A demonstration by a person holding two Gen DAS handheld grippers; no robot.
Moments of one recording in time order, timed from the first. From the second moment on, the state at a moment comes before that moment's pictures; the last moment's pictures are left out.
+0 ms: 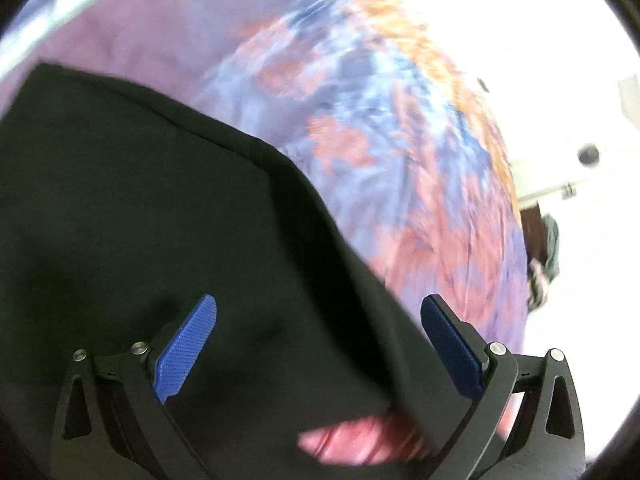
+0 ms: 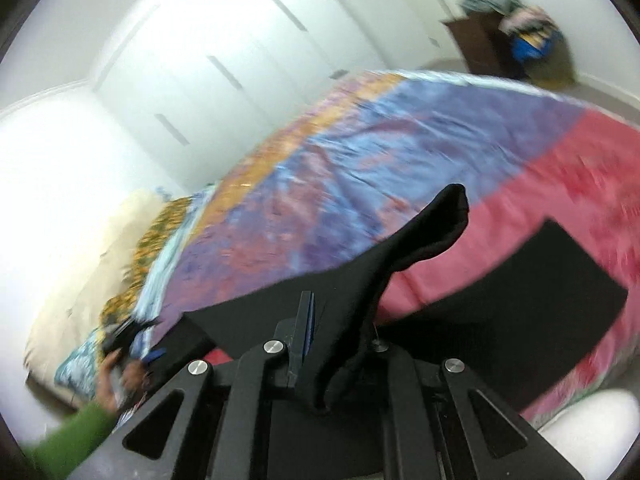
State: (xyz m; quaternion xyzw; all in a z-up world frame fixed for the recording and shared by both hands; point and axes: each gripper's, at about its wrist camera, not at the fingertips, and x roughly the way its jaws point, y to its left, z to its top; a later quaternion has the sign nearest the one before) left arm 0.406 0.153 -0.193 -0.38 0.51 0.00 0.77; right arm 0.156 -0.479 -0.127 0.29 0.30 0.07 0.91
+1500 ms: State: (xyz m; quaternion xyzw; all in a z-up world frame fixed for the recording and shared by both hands) left arm 0.097 0.109 -0.194 -0.29 0.49 0.05 0.82; right arm 0.173 -0.567 -0.220 0.13 0.52 -0.08 0.84
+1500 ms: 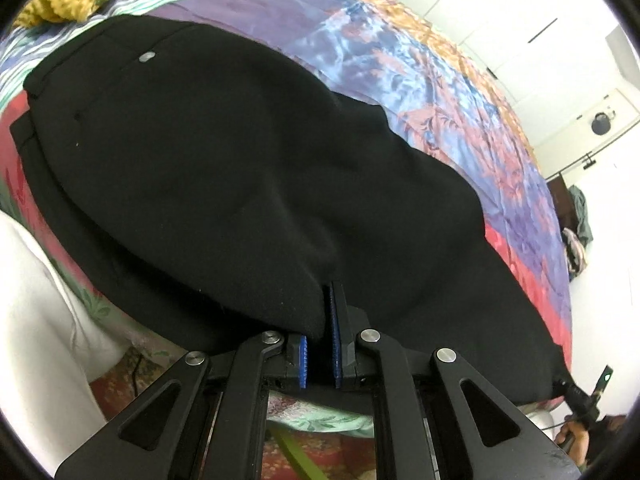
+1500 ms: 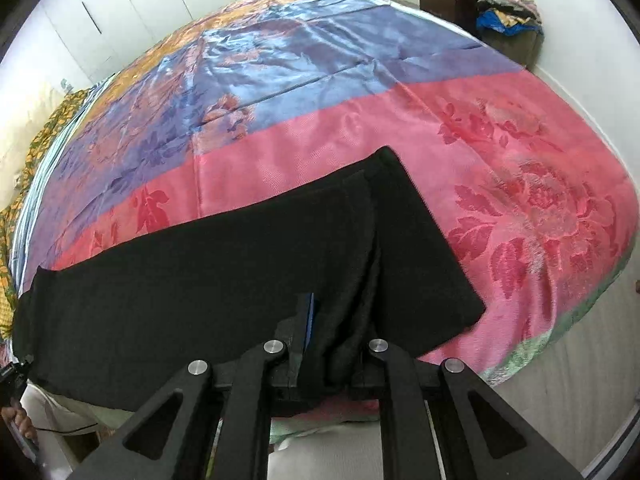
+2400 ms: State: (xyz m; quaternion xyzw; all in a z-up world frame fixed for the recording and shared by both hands) left arm 0.105 0.061 -0.201 -0.20 0.51 0.05 0.83; right arm 0.200 -0.568 -0.232 -0.03 0.54 -0.13 0.83
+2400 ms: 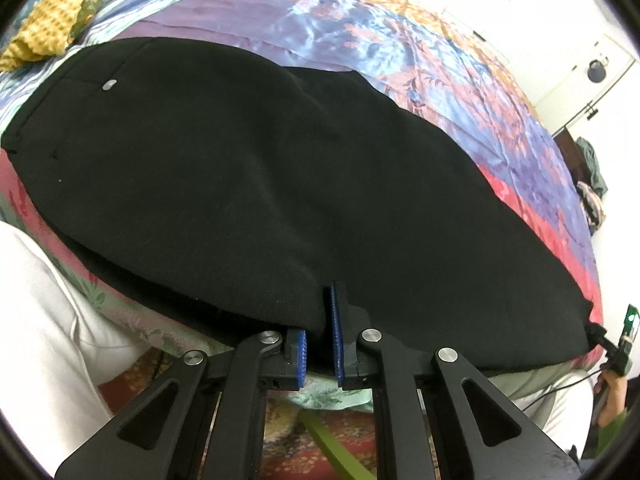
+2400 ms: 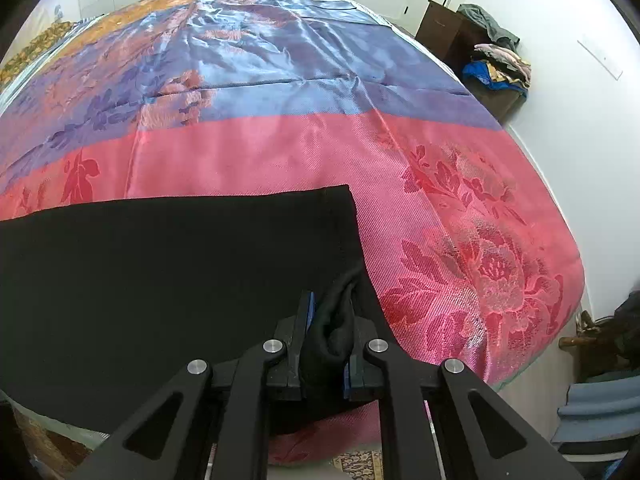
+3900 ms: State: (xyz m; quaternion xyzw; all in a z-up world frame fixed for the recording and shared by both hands) left arm 0.162 0.097 -0.222 -0.04 0.51 0.20 0.83; right arm 0.177 -0.364 -0.228 0.04 0.46 0.05 0.88
